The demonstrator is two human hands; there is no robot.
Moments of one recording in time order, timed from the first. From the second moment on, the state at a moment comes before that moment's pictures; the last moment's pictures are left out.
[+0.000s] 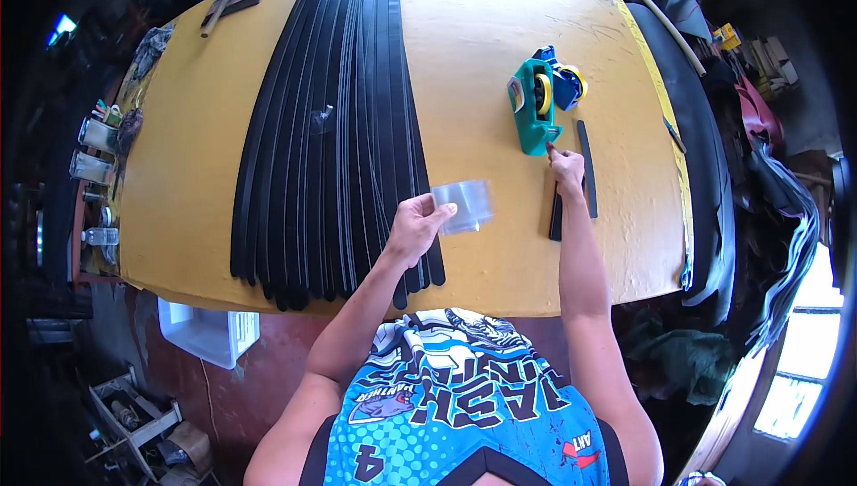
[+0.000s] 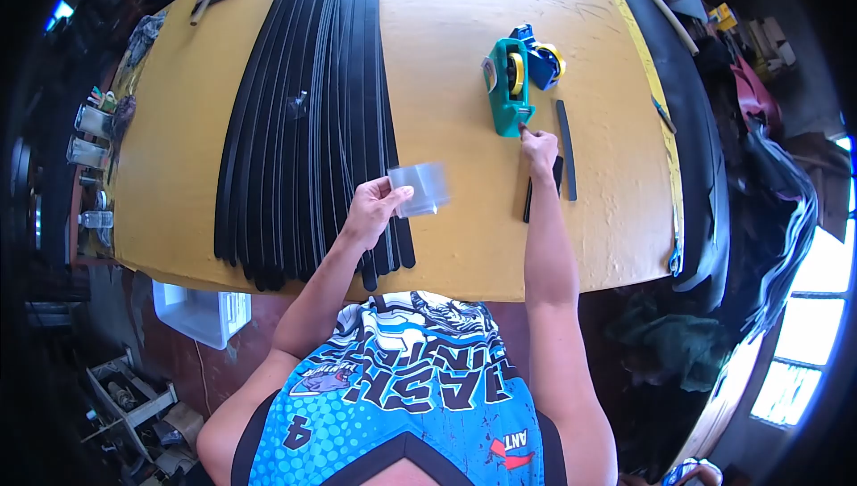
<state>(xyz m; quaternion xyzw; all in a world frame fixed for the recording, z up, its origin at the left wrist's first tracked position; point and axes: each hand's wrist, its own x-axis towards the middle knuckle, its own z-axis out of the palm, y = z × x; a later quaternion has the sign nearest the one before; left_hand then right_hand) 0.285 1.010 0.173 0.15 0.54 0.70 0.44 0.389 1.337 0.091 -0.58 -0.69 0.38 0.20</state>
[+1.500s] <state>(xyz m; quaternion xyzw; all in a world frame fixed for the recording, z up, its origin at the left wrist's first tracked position) 0.305 1.003 0.191 0.28 0.63 0.62 0.38 0.409 1.160 0.250 -0.27 -0.85 0.45 0.01</state>
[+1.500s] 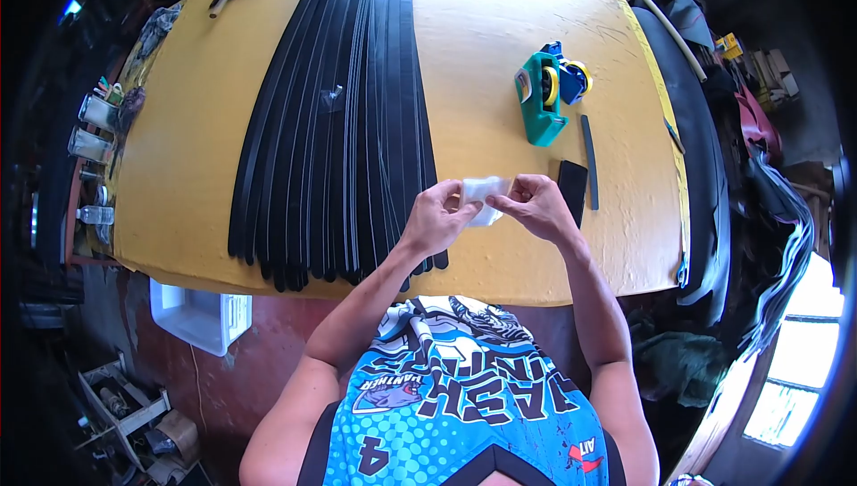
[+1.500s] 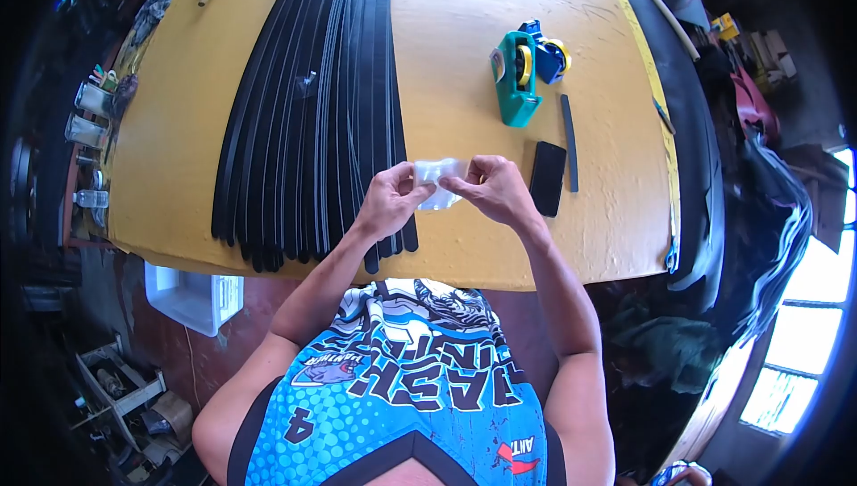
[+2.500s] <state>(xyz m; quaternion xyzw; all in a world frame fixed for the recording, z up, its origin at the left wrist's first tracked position) 0.309 1.000 0.189 0.20 0.38 0.72 0.55 0.426 1.194 0.282 -0.03 -0.81 0.57 -0.16</state>
